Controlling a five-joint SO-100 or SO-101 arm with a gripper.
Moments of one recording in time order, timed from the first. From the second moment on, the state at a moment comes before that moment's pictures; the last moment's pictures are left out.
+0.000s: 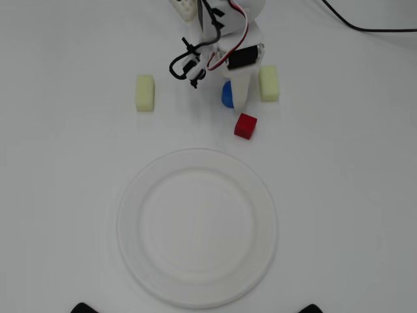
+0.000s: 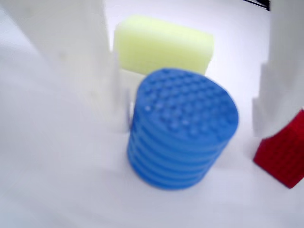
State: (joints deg) arm -19.4 120.6 137.5 57.2 -1.1
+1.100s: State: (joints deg) arm 0.8 138.2 140.9 34.4 -11.9
